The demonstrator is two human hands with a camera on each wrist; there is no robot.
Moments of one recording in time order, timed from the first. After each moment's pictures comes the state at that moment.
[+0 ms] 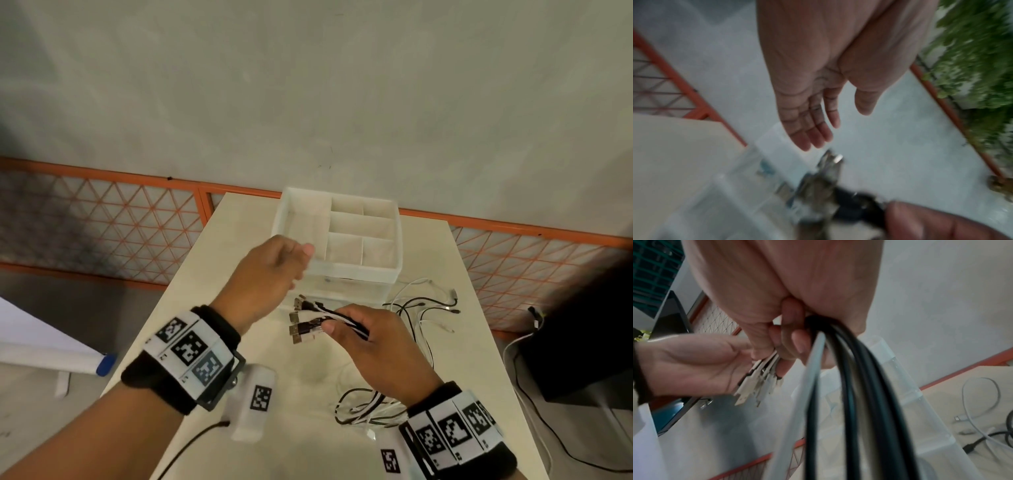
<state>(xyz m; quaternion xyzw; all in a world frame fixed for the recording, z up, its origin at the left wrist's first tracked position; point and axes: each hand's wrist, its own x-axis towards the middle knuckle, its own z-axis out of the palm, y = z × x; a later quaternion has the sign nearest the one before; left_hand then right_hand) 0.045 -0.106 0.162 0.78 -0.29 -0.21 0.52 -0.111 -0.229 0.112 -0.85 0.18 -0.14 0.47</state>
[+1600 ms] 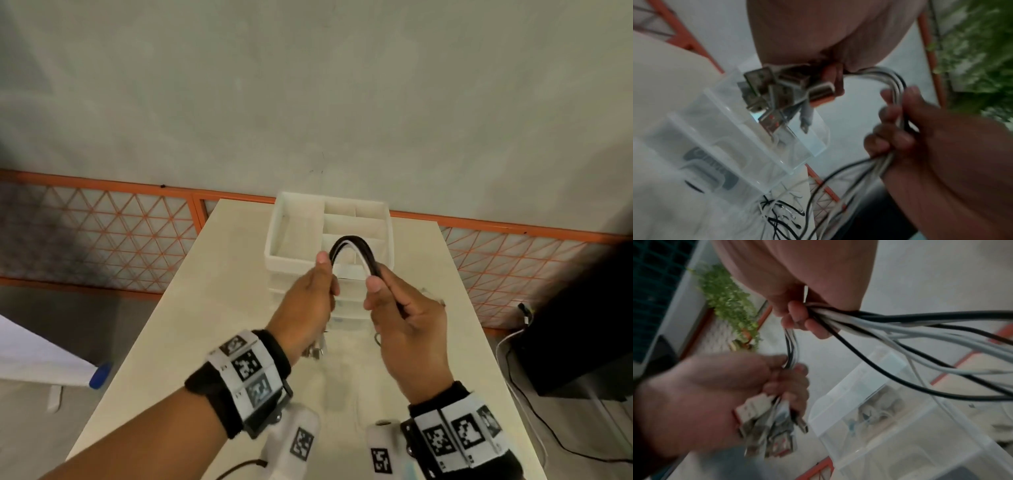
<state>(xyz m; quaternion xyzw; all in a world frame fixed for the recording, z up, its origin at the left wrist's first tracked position) -0.009 -0.133 0.148 0.72 -0.25 -0.31 0.57 -0.123 -0.220 0.132 -0.73 0.16 -0.42 0.51</state>
